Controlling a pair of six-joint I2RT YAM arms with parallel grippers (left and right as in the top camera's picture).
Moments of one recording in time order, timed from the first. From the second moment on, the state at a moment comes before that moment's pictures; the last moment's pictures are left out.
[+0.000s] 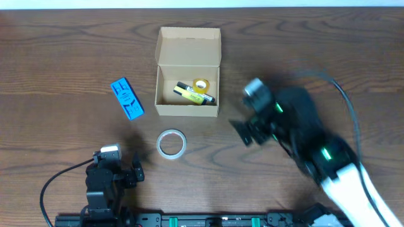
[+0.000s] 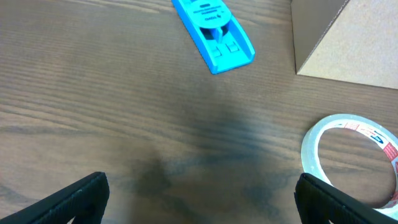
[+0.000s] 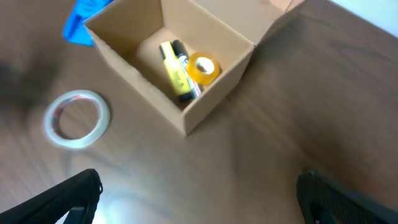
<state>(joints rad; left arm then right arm) 0.00 0.01 0.17 -0.78 -0.06 -0.10 0.48 1.00 0.88 -0.58 -0.15 -0.14</state>
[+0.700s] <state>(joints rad) 0.00 0.01 0.17 -0.78 -0.05 -0.15 0.48 0.34 0.45 -0.69 -0.16 0.08</state>
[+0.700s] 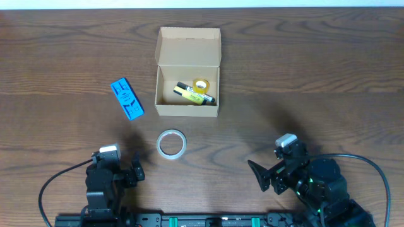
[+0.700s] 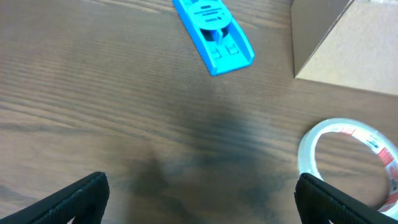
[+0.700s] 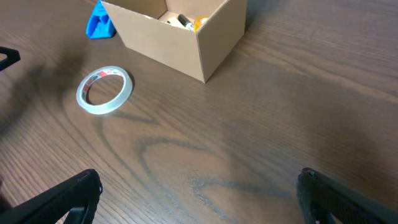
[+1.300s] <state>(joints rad) 0.00 0.55 0.61 -0.77 -0.03 -0.49 0.48 0.34 0.44 -0.70 -0.16 0.09</state>
